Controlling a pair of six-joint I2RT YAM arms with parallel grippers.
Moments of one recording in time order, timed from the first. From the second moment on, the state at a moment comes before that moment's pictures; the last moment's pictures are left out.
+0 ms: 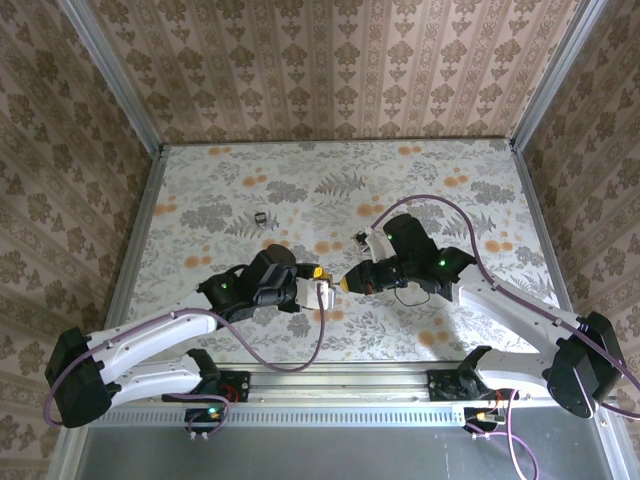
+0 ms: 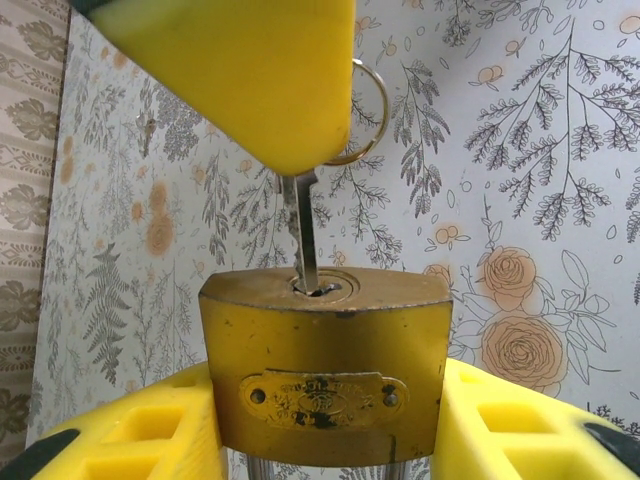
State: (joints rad) left arm -0.99 1.05 0.73 -0.37 0.08 0.88; right arm 0.65 1.20 0.85 -0.43 -0.61 0.56
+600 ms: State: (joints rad) left arm -0.99 1.06 0.73 -0.37 0.07 0.85; right arm 0.66 1.21 0.85 -0.42 -0.61 0.58
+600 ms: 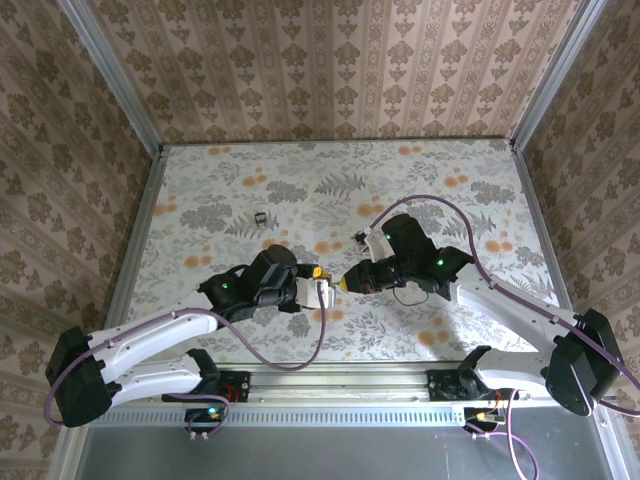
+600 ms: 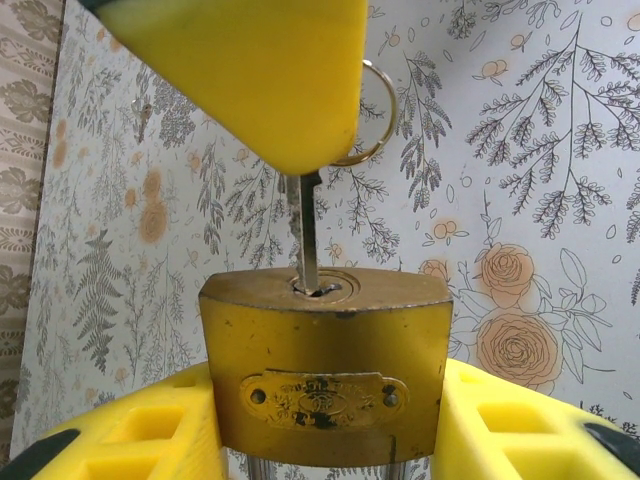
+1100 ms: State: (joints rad) left arm -0.99 1.08 0.73 -0.37 0.05 0.85; right arm 0.66 1.23 0.85 -0.40 -0.60 0.60
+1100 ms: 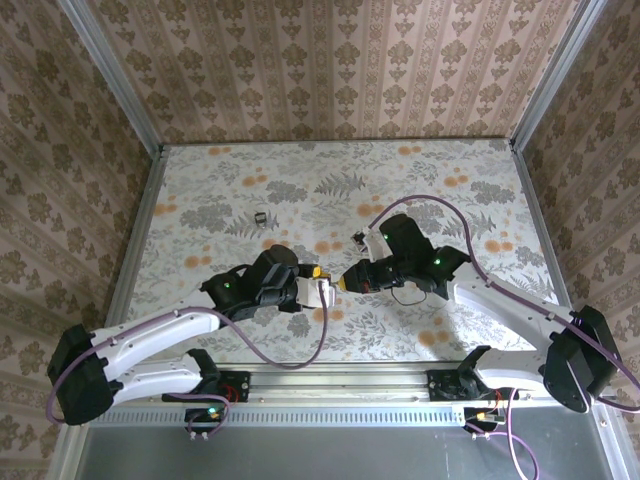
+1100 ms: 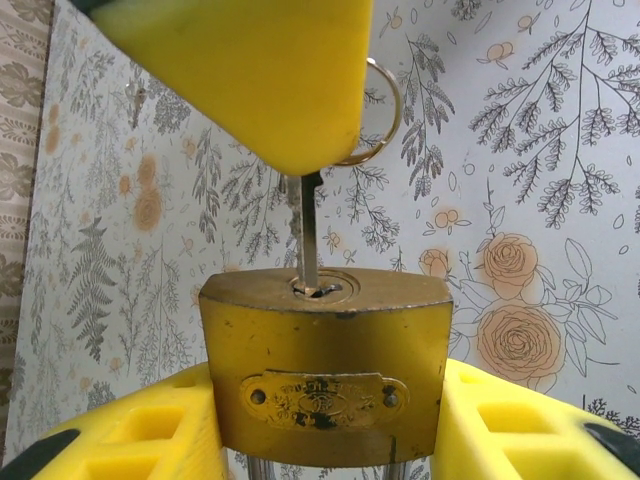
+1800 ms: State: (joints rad) left arm -1.00 1.09 0.71 -0.36 0.04 0.74; right arm 0.67 1.28 0.87 -0.42 -0.58 0.59
